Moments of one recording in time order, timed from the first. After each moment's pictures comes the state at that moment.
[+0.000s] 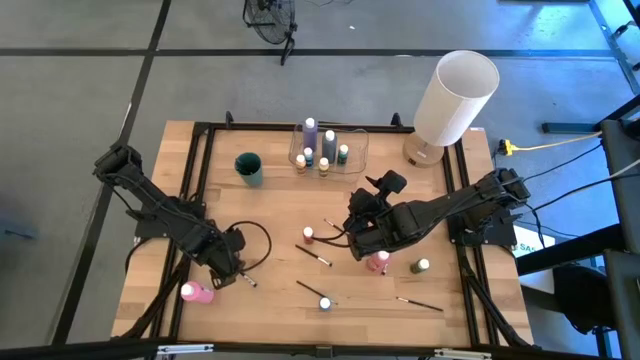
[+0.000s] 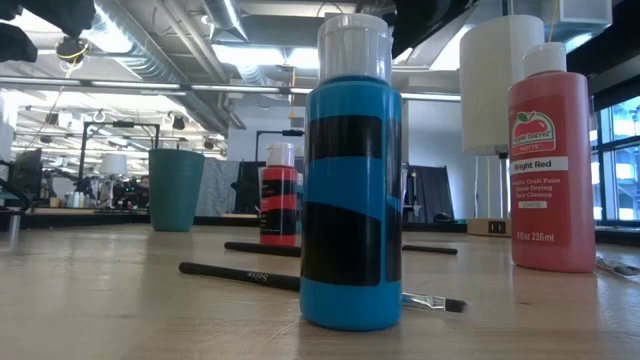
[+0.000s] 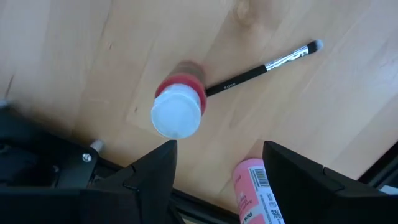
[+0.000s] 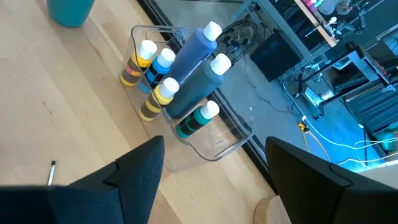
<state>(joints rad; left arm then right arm) -0.65 1.34 1.01 -1.21 0.02 -1.16 0.38 1.75 1.58 -1.28 1.07 0.77</state>
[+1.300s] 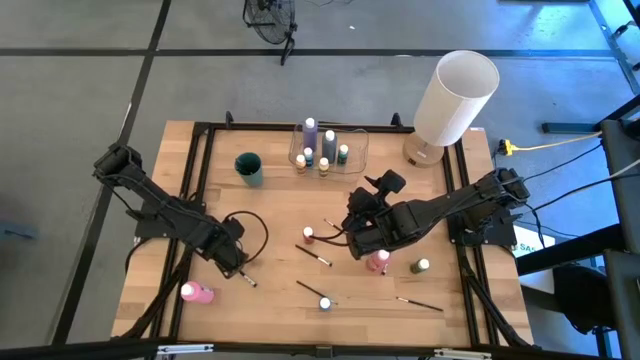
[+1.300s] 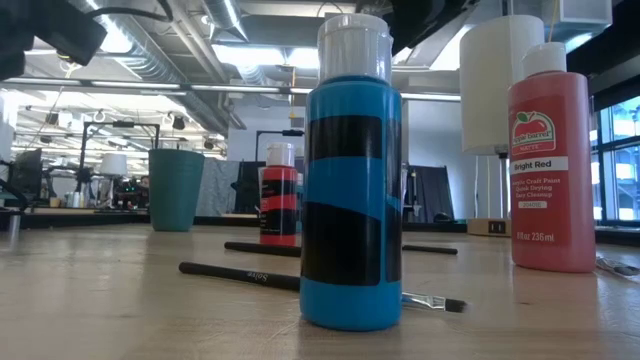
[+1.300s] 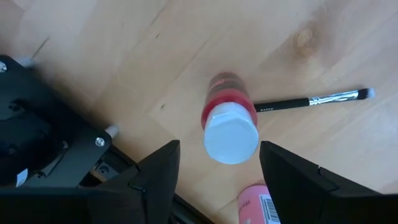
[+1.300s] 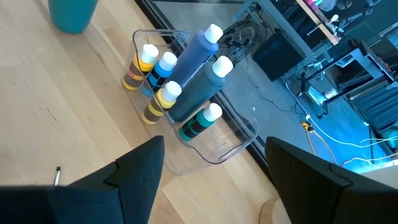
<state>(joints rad) -0.59 1.34 0.96 -1.23 -0.01 -1.36 0.37 1.75 1.58 -1.25 1.07 0.77</state>
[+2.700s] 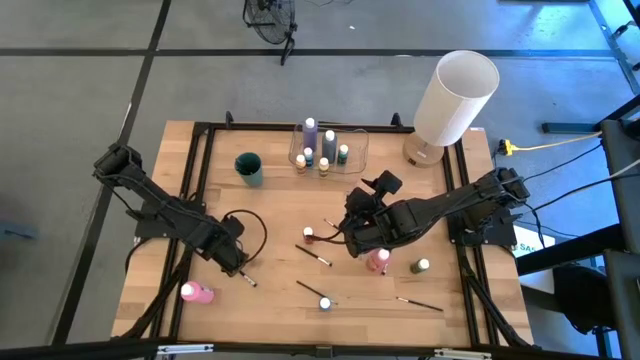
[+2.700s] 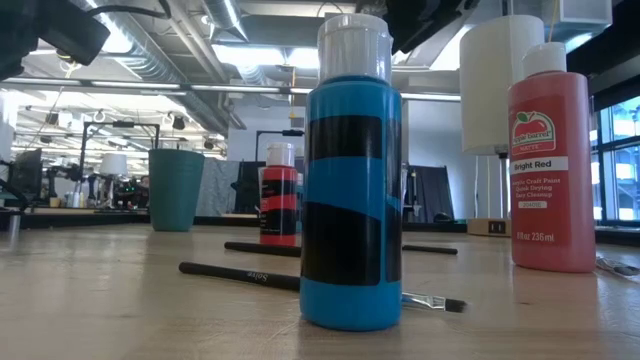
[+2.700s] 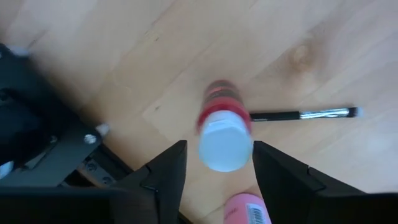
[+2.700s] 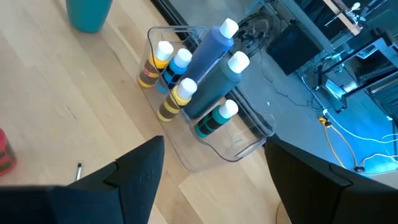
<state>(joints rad) -0.59 1.34 0.96 -1.22 -0.03 -1.44 0.36 1.75 1.58 -1.19 1.01 0.74</state>
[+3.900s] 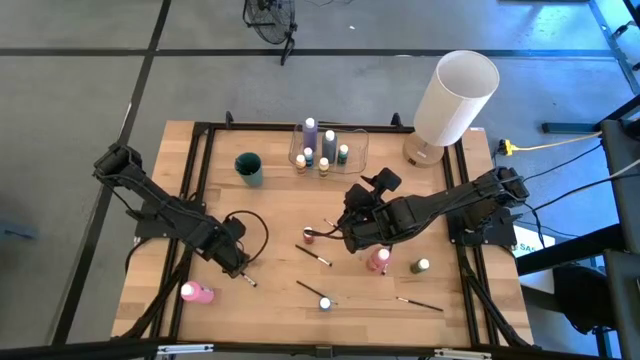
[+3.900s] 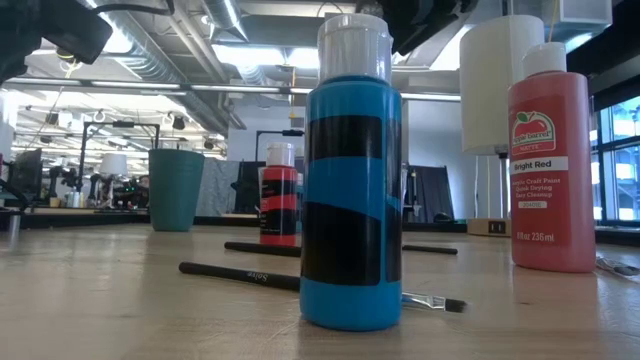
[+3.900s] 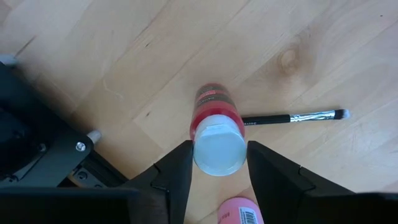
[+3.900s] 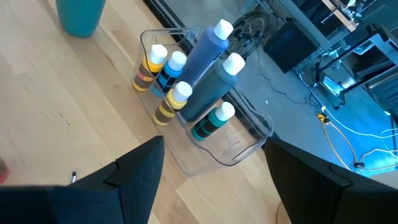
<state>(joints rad) -0.59 1.34 0.96 -1.18 -0.04 -1.43 0.34 1.75 1.58 -1.18 1.01 0.73</state>
